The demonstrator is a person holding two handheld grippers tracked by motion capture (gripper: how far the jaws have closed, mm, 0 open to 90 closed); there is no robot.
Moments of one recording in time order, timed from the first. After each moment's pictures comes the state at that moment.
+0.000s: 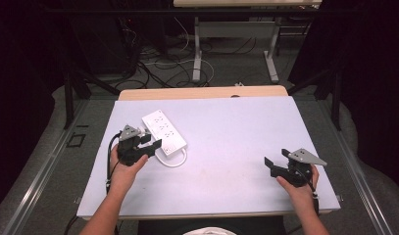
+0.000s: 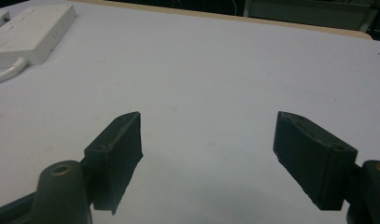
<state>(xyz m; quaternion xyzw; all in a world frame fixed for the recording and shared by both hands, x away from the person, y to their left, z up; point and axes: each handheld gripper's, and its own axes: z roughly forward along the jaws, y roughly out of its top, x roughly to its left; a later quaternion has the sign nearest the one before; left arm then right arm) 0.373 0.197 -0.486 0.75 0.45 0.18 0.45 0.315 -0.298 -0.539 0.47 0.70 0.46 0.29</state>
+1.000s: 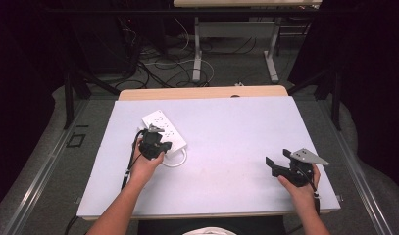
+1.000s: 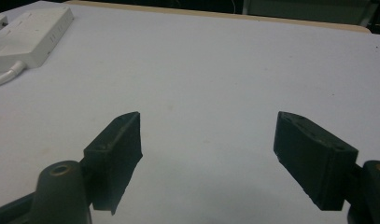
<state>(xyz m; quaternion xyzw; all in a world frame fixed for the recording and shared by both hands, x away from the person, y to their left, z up) 0.407 0.153 -0.518 0.81 0.45 0.13 0.34 0.316 -0.302 -0.542 0.48 0.69 0.47 0.28</state>
